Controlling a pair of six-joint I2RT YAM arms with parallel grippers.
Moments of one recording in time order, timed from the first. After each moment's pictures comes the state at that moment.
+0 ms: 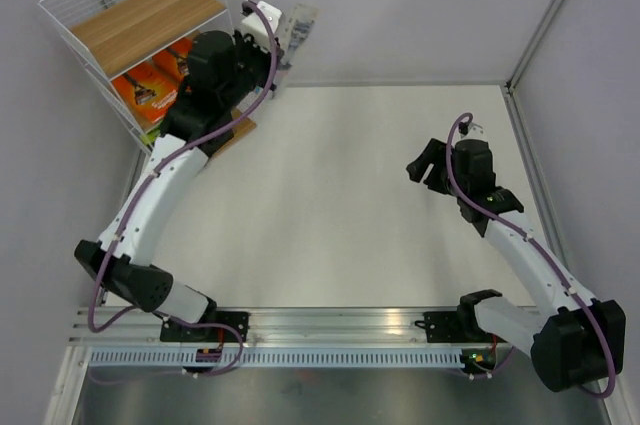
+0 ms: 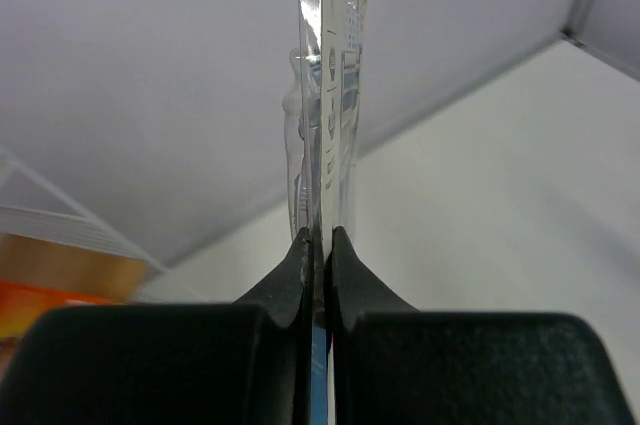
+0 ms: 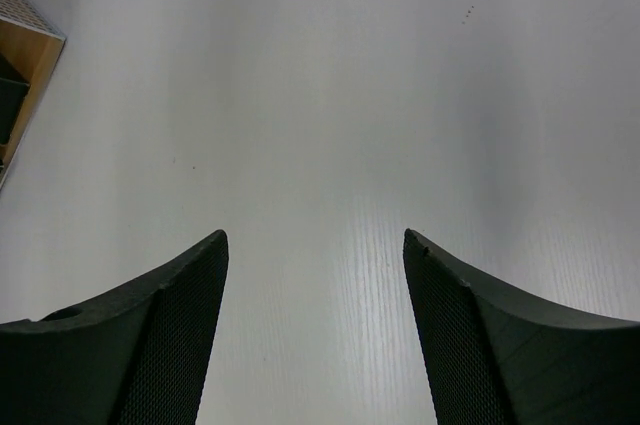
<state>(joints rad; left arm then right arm) -0.45 1.51 1.69 -0.31 0.08 0.13 0.23 1.06 0.79 -0.27 -0.01 0.57</state>
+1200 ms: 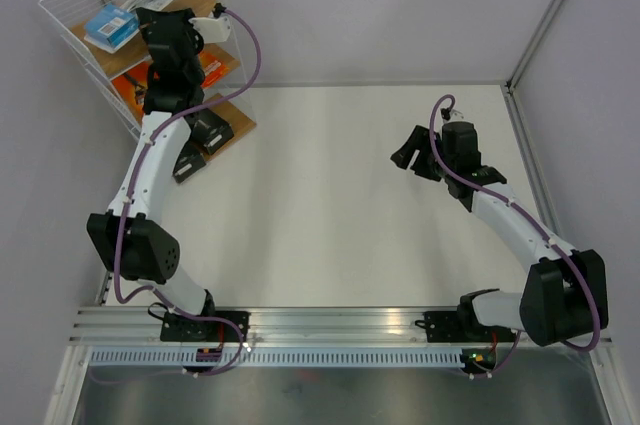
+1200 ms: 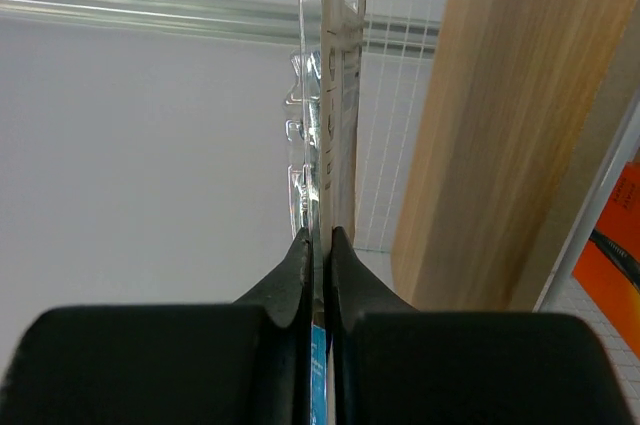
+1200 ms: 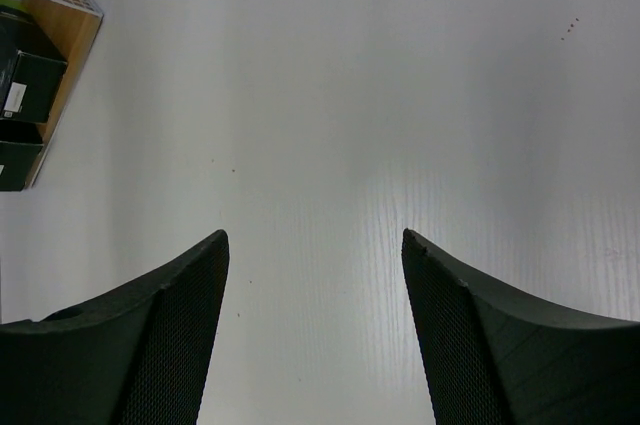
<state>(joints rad) -0.15 1.63 1.74 0.03 -0.56 1.55 0.23 1.29 0.88 -0.18 -0.14 0.58</state>
